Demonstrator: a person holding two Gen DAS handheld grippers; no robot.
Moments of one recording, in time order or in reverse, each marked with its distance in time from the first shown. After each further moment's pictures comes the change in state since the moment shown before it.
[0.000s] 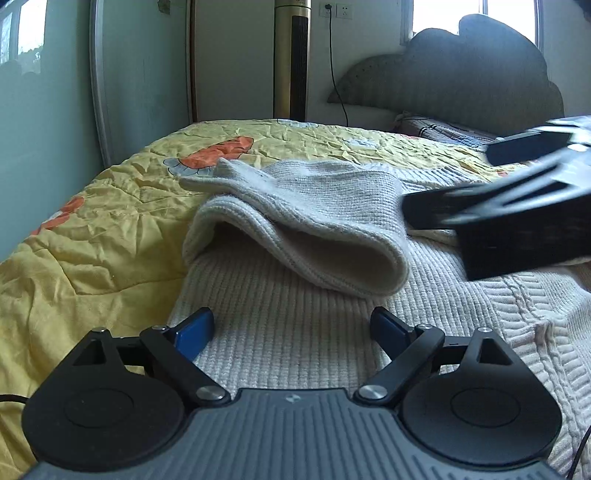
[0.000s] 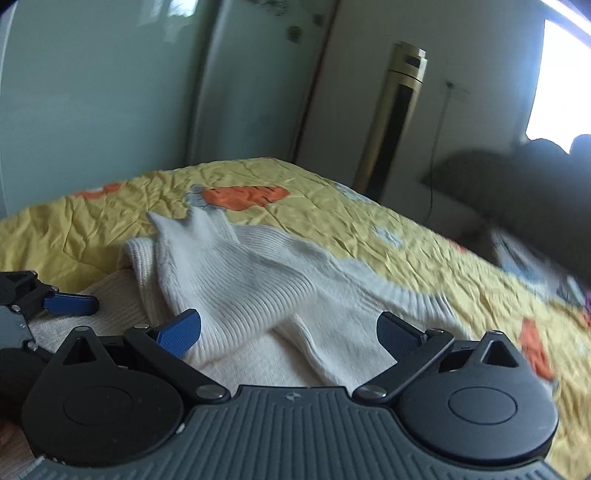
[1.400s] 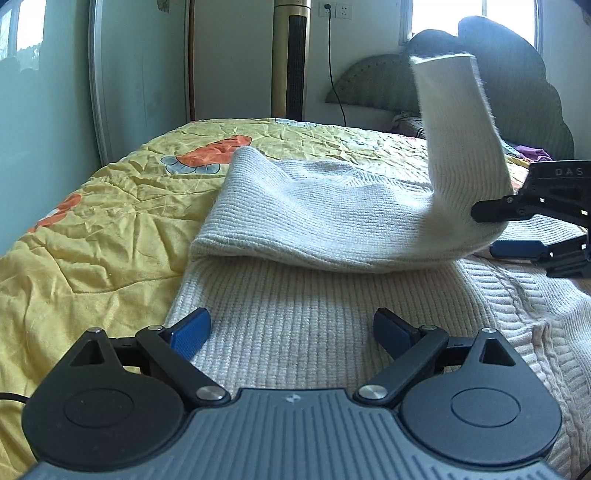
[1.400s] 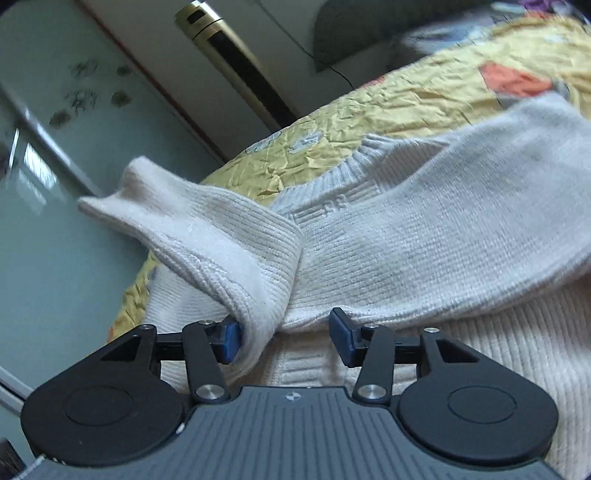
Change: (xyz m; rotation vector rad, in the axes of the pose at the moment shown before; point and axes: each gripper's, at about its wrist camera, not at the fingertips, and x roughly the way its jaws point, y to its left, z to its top) left arm 0.000 -0.001 -0.002 -0.007 0.000 -0.012; right arm 0.018 -0.105 -0.097 0.995 0.043 0.172
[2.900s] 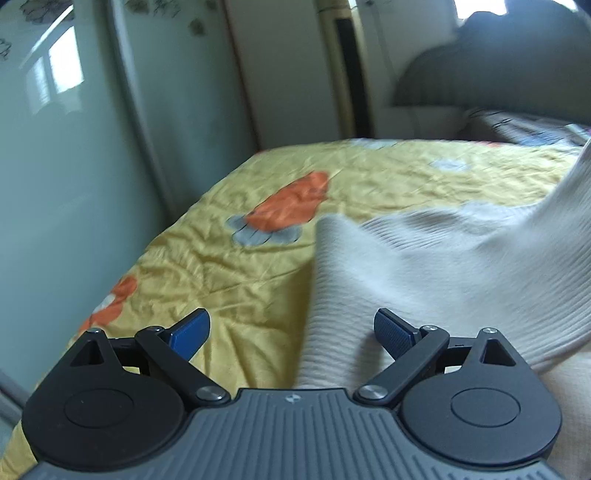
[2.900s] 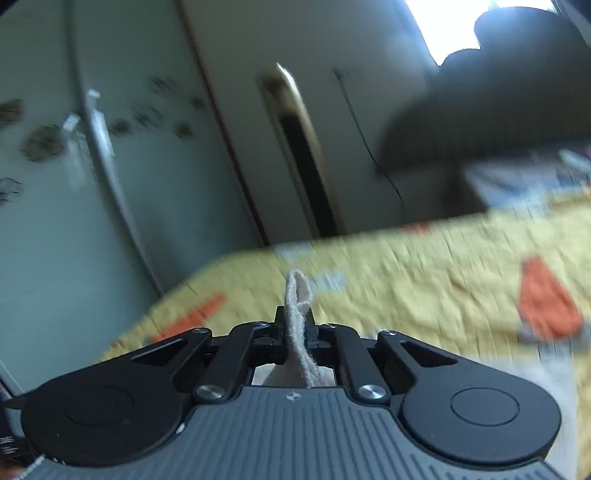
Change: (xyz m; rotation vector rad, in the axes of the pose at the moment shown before) left arm 0.064 0.021 0.078 0.069 -0.010 0.317; right arm -0.024 0.018 0.111 -0.446 -0.278 0.089
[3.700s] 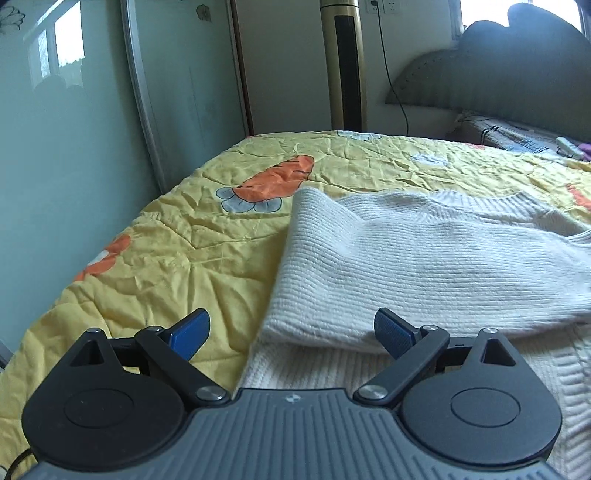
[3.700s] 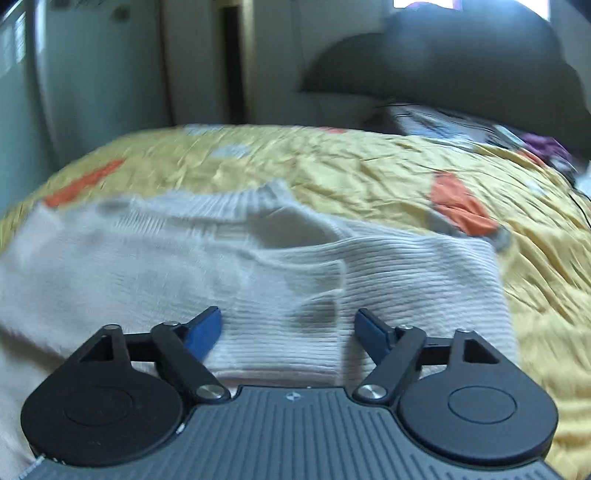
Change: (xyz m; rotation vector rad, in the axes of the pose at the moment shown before) left arm -0.040 -0.001 -0.025 -0.071 0.027 -0.094; right arm 0.007 -0.029 -0.068 -0.088 0.329 -0.400
